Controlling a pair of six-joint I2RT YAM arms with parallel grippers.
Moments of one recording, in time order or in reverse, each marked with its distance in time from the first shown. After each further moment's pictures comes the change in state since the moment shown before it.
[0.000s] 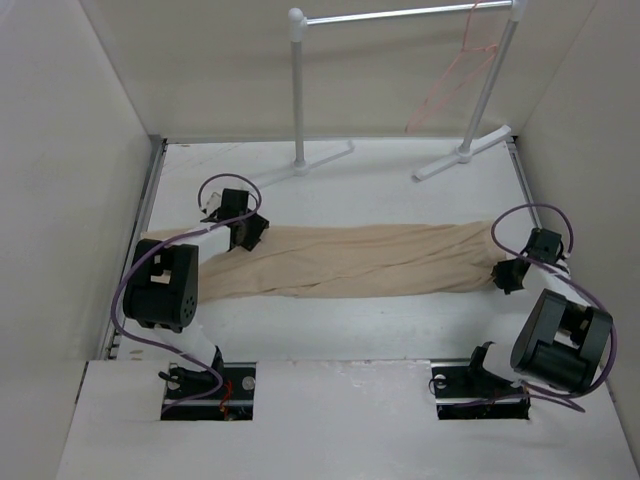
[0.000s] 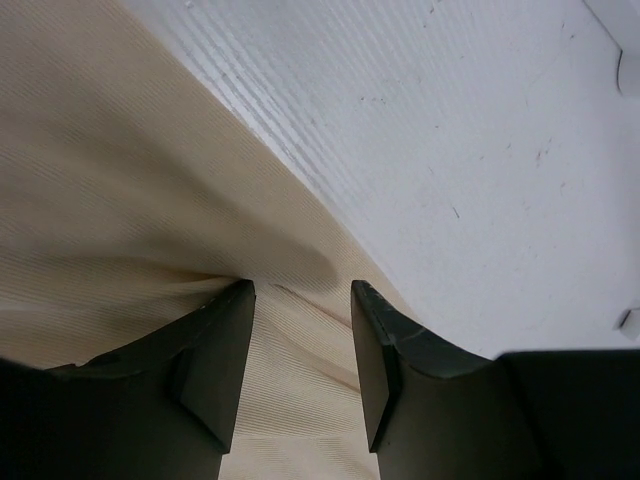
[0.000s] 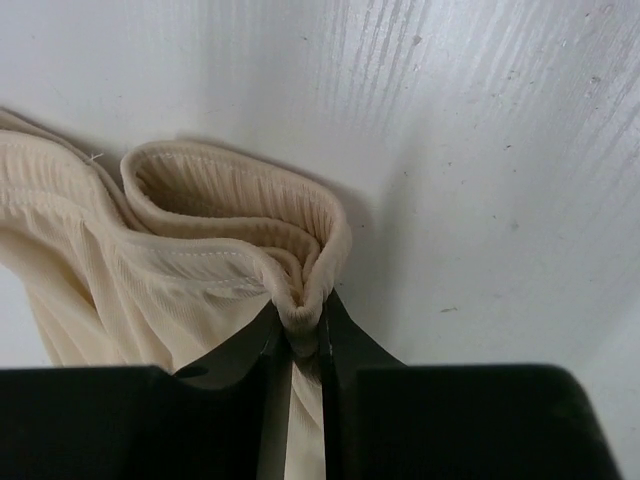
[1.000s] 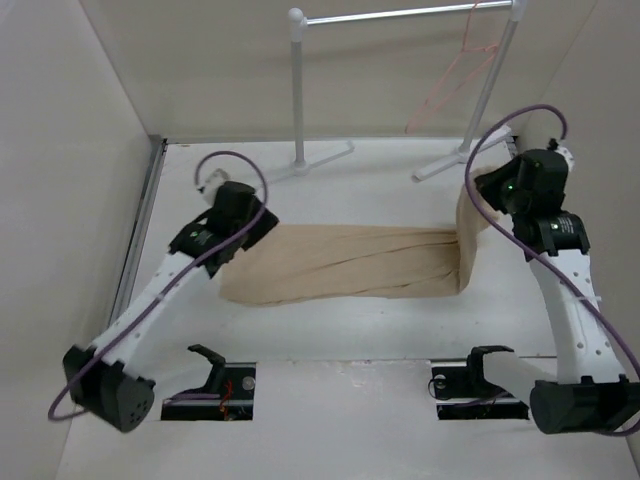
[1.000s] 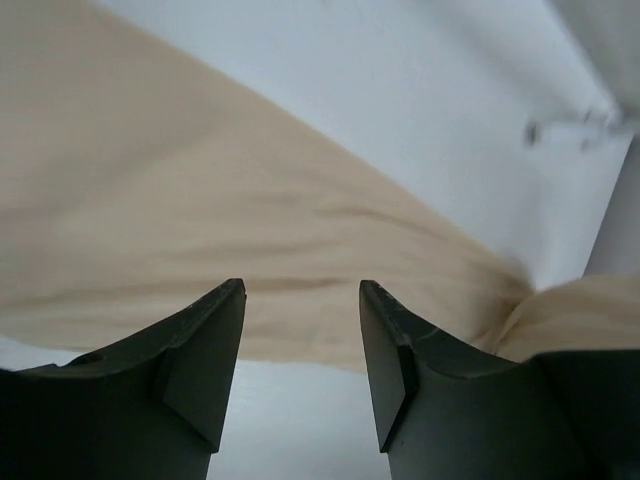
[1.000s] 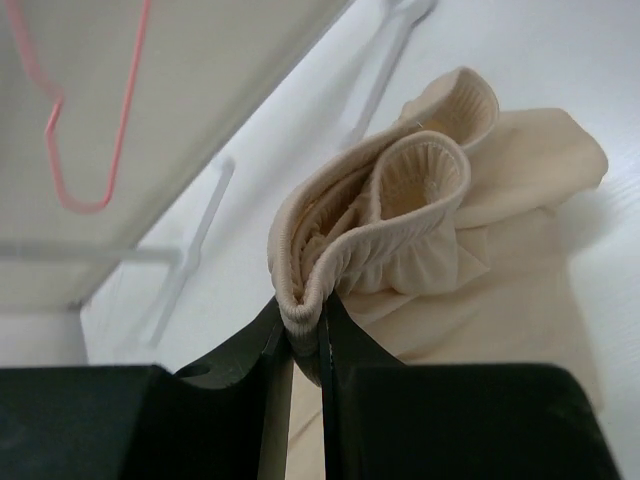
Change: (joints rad) left arm -0.348 -0.510 0.174 -0.530 -0.159 0.106; right arm 0.440 -0.246 0.646 -0.252 0.064 -0.197
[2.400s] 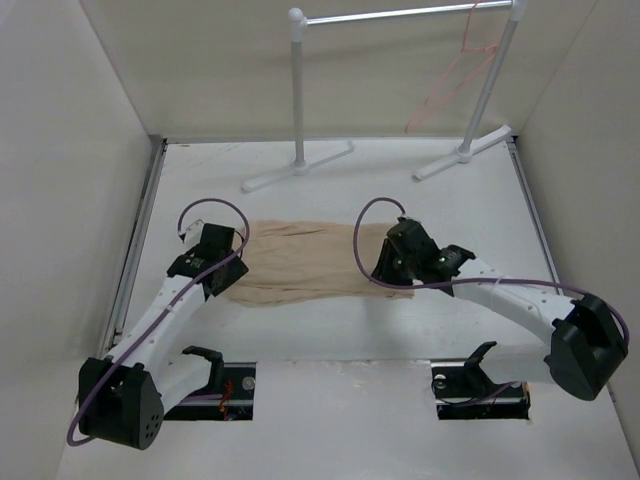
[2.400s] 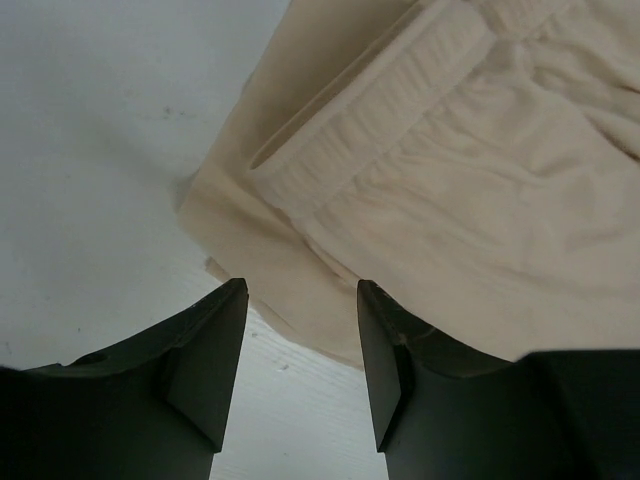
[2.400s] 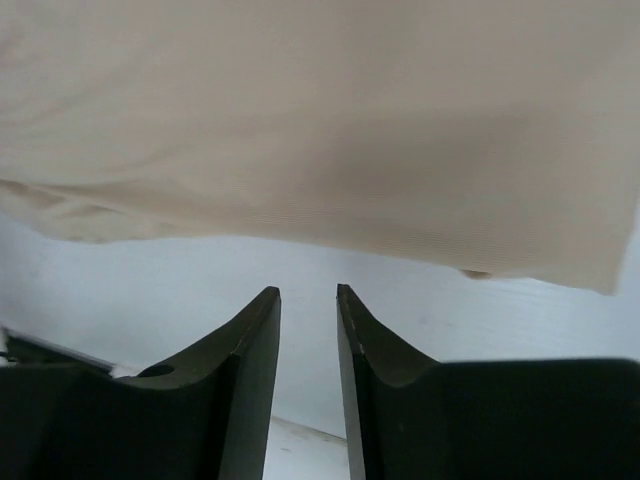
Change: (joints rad) left arm 0.285 -0.150 -0.374 -0.047 -0.037 0.167; right arm 0.748 0.211 -0.399 0.129 -0.039 0.091
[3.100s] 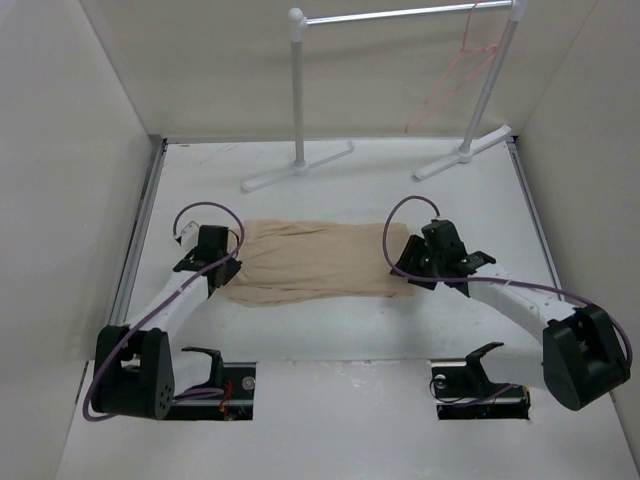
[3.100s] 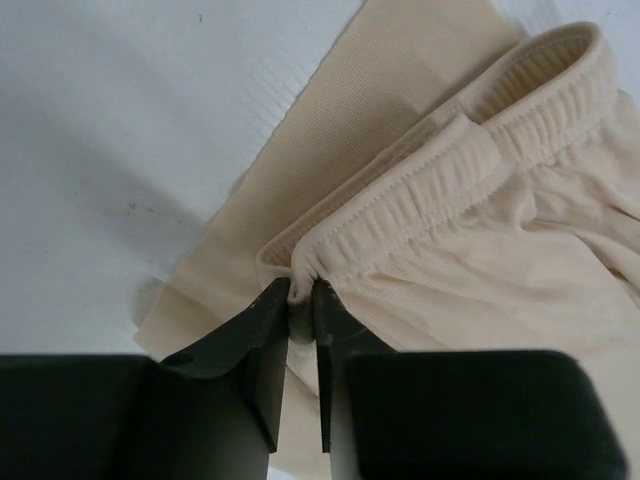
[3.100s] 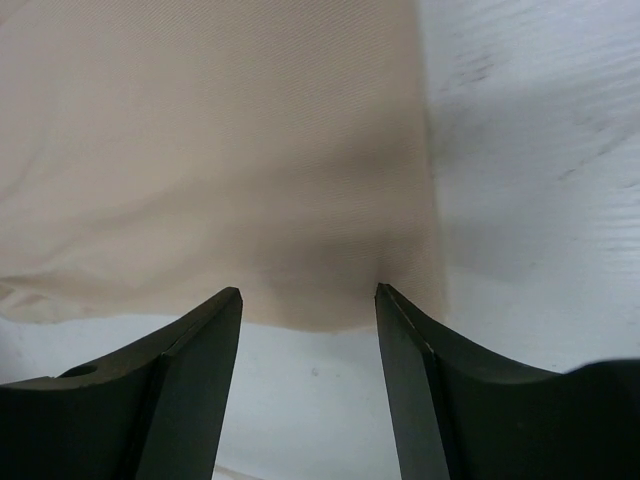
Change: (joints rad) left arm 0.105 0.162 -0.143 0.369 0.023 -0.037; right arm -0.279 -0.053 -0.203 0.131 -0.105 -0.053
